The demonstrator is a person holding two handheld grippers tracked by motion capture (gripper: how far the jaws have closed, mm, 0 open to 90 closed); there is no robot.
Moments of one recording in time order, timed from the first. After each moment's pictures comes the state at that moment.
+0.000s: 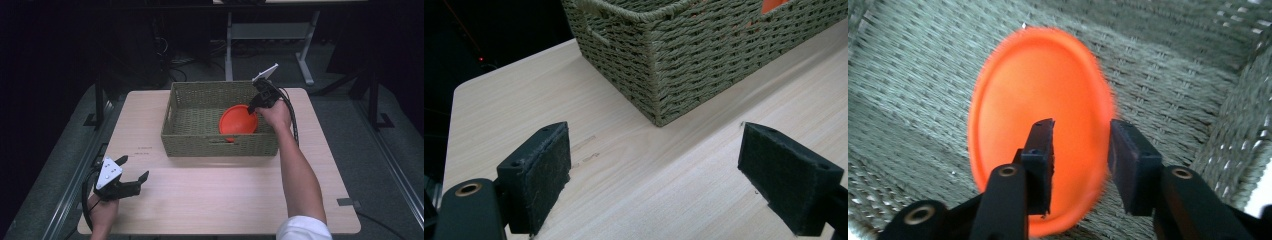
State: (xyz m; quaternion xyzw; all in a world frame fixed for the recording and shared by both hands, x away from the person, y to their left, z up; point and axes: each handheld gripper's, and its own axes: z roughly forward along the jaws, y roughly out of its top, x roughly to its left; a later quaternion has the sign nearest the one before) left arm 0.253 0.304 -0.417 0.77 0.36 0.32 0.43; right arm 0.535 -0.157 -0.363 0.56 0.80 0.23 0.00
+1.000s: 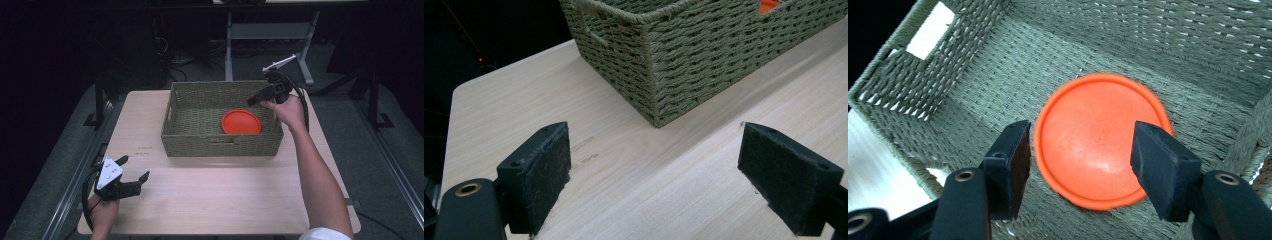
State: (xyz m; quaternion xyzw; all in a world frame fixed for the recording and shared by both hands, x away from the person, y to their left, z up) left arm 0.252 0.304 -0.416 0.77 0.36 0.32 0.42; right arm 0.503 -0.177 -0.314 0.51 0.79 0.33 -0.01
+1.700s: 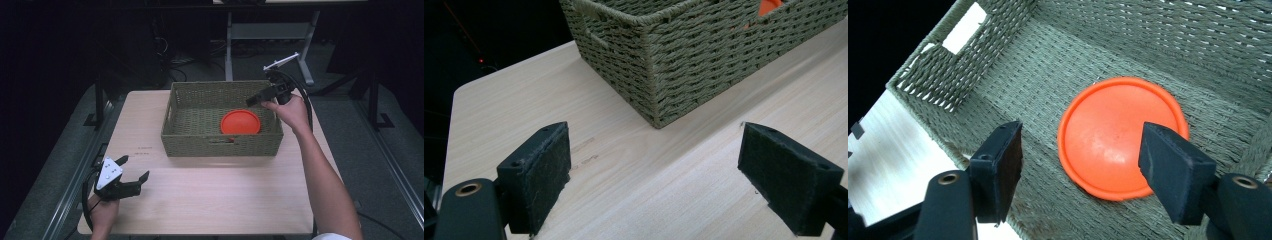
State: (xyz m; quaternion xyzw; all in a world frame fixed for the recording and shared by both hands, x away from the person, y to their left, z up) left arm 0.252 0.303 -0.416 0.77 0.36 0.32 0.43; right arm 0.484 -0.175 -0.298 0.48 0.80 0.35 -0.02
